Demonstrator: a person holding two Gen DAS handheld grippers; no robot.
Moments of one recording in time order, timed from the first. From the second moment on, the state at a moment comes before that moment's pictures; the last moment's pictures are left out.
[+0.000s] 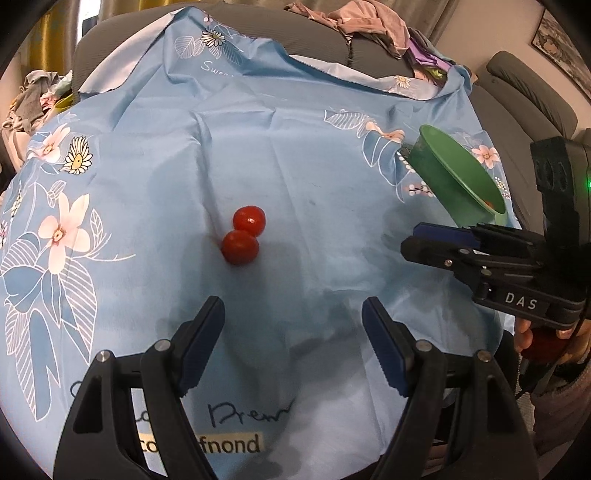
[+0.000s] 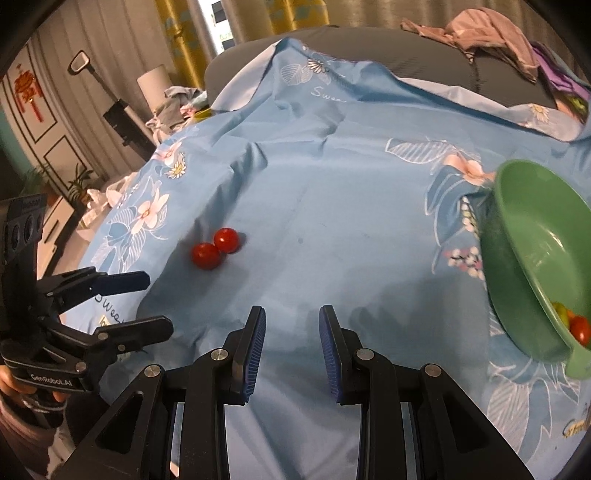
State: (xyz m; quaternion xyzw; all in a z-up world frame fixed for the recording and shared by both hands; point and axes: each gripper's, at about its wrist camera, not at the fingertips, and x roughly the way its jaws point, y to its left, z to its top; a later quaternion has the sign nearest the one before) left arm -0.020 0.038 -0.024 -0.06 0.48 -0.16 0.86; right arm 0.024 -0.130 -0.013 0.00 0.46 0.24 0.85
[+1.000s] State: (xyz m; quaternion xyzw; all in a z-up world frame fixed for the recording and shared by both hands) left arm 0.005 0.060 -0.028 -0.04 0.46 -0.17 0.87; right arm 0.096 -0.054 -0.041 0.00 0.48 0.36 0.80
